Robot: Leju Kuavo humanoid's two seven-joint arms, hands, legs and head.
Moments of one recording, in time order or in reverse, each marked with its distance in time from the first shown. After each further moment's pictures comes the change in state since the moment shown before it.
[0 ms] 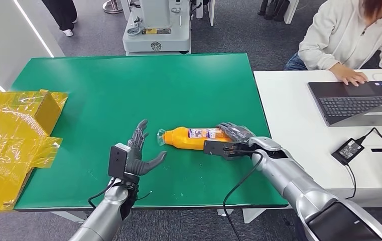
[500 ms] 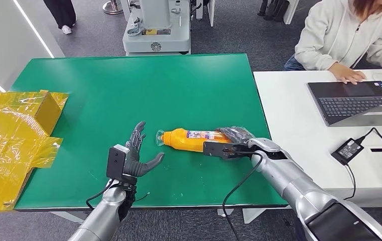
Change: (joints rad) left arm 0.006 0.014 0.000 0.004 0.001 0.008 -0.007; right arm 0.005 0.000 0.008 0.004 0.012 -0.007 -0.007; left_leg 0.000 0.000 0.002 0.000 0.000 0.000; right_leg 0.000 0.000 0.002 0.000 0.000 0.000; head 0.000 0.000
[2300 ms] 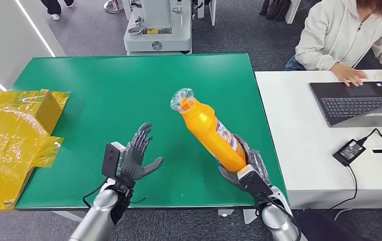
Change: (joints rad) left arm 0.077 0.029 0.032 -0.233 0.063 -0.267 0.158; right arm 0.631 0.031 -0.430 -0.696 -0.391 -0.361 -0.398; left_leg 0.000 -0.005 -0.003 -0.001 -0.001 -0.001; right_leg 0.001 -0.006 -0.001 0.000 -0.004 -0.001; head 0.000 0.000
